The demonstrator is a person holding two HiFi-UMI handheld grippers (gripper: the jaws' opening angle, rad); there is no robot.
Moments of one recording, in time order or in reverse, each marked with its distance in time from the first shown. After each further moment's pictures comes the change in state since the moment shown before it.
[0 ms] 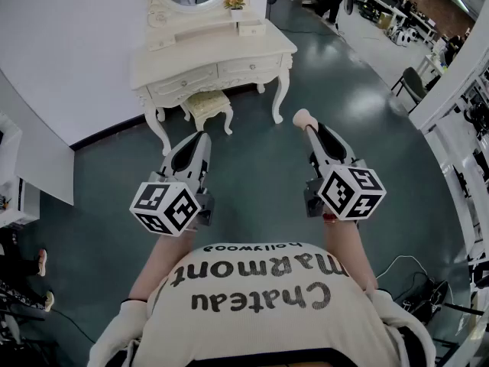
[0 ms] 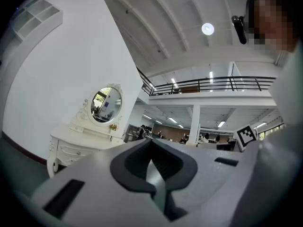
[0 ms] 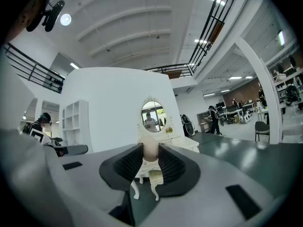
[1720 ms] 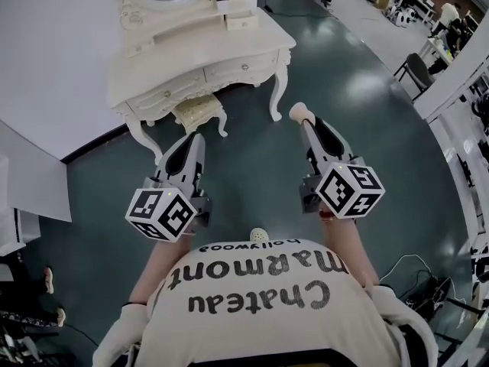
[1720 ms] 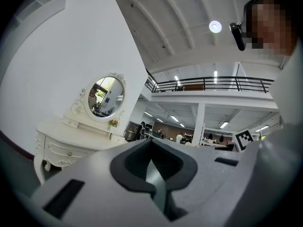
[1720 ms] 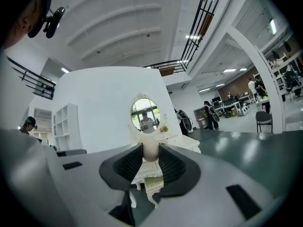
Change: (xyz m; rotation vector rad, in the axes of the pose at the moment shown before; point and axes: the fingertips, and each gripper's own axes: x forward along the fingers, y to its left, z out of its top) left arm 0.151 0.082 -0.023 -0.042 0.028 -0.002; right arm 0.150 -0.091 -0.013 0.085 -0.008 -0.024
